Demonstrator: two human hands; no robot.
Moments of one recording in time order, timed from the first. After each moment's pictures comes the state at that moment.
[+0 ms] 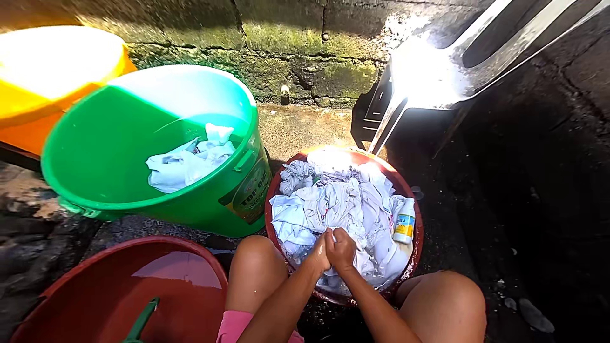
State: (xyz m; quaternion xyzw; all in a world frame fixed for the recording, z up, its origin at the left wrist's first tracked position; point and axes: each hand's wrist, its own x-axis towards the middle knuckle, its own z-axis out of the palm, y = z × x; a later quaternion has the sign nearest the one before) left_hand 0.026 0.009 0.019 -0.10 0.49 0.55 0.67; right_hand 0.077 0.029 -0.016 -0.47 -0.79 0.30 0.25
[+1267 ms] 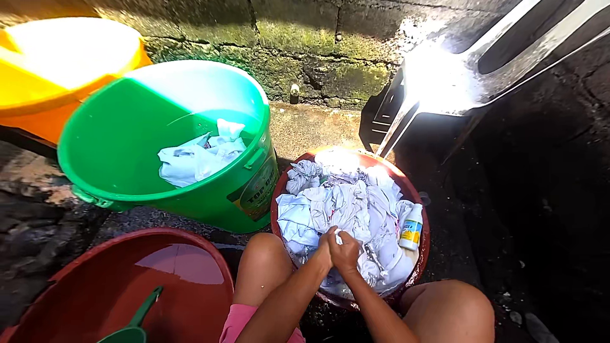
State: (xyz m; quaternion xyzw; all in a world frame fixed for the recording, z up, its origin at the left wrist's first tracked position) left_hand 0.012 0.020 -0.034 0.01 0.61 0.57 0.54; right_hand 0.071 0.028 -0.028 -0.47 -0.77 0.31 0.31
